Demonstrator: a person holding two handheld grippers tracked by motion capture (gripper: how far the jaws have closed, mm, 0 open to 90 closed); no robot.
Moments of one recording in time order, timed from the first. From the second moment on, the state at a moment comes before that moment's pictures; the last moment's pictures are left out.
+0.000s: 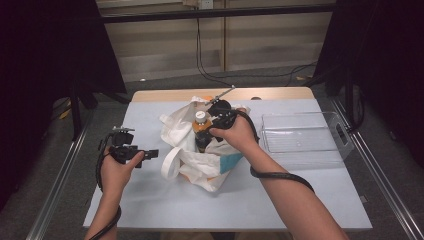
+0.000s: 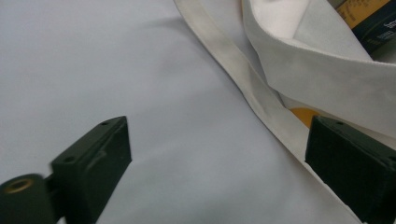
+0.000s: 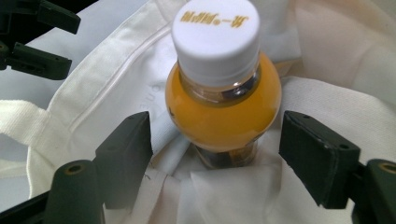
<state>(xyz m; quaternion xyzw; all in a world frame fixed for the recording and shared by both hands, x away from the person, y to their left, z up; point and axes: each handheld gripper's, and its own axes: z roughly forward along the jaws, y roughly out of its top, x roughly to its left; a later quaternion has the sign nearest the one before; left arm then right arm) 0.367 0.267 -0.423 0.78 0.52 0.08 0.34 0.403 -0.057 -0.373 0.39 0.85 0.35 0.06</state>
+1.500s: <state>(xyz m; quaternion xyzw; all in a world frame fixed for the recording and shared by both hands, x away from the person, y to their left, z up) 0.363 0.264 -0.420 0.78 0.51 0.07 0.35 0.420 -0.031 -0.388 0.40 0.86 0.32 0.06</state>
